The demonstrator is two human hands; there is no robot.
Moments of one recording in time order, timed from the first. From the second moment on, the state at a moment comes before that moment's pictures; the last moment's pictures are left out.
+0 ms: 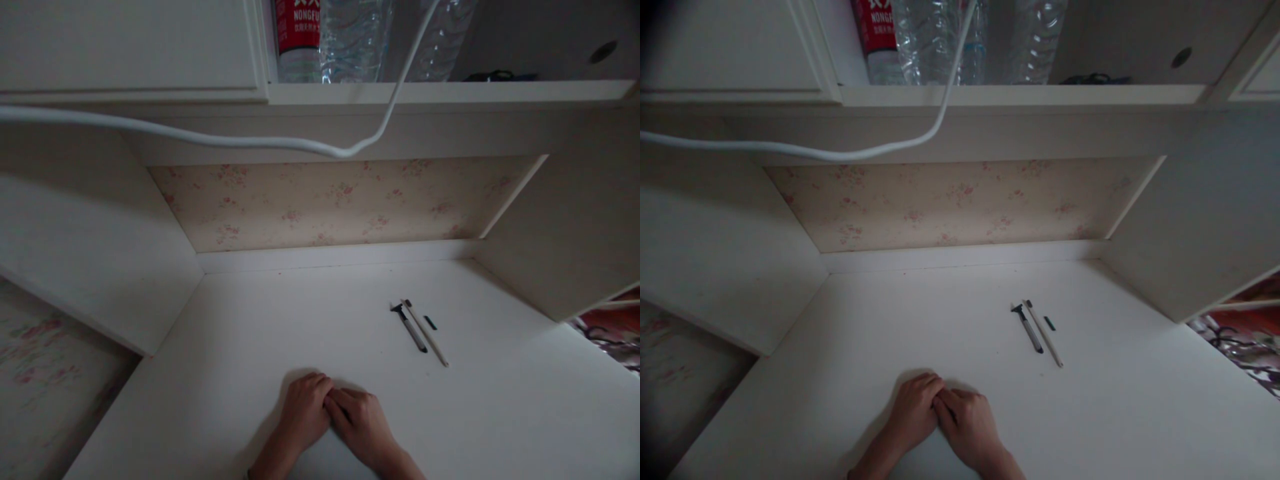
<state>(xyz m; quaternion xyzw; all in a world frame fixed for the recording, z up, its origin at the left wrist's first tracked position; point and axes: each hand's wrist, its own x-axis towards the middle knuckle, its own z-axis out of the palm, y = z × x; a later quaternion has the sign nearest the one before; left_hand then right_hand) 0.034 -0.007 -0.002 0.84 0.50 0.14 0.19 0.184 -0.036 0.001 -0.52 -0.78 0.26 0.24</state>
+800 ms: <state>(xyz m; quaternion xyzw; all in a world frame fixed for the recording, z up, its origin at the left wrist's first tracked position) 0.035 -0.008 0.002 0.83 0.50 0.12 0.19 0.185 -0.036 -0.001 -0.51 -0.78 0.26 0.24</state>
